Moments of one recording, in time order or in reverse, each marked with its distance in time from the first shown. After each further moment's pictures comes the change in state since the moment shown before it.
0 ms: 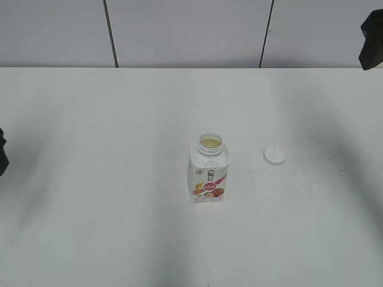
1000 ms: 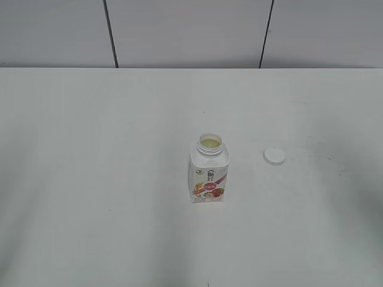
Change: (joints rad) left arm 0.000 -0.823 0.283 -0.159 0.101 0.008; right arm 0.000 -0.543 0.501 0.059 -0.028 0.009
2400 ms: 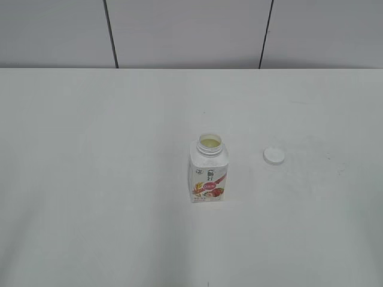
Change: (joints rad) left arm 0.000 -0.507 0.046 -0.081 0.052 0.061; right arm 0.000 -0.885 0.299 0.031 0.091 -0.041
